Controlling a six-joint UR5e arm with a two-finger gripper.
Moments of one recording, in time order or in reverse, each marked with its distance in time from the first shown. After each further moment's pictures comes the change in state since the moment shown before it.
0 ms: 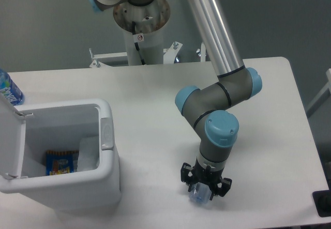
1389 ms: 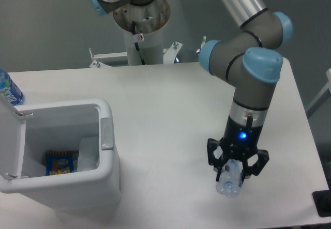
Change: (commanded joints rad) arm 0.115 0.239 0.127 0.000 -0.282 -0.228
